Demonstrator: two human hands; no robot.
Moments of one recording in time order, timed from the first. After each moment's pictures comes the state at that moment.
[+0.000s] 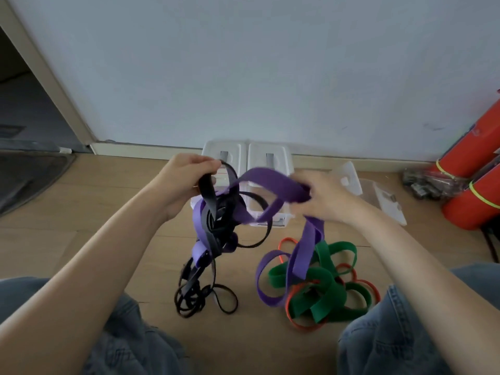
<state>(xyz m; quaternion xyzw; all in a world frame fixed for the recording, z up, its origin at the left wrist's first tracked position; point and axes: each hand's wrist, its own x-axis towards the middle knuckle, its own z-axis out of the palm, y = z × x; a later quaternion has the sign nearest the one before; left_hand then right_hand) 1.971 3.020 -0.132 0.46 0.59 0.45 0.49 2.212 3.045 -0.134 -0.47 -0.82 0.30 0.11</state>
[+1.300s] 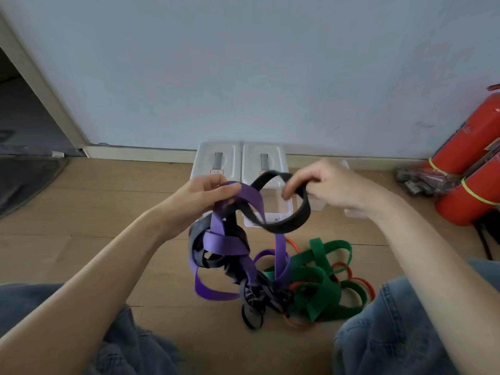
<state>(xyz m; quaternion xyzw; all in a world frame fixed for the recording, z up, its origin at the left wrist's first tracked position) 1.990 3.009 -0.153 0.56 0.49 0.37 0.55 2.227 3.045 -0.106 -0.47 -0.78 0.38 0.13</state>
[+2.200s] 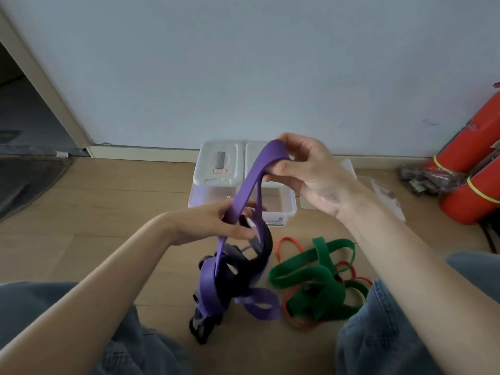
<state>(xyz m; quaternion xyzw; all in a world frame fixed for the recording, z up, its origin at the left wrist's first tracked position) 1.990 3.003 -0.162 0.65 0.47 0.14 0.58 2.187 3.035 -0.102 -0.27 -0.55 0.68 0.41</state>
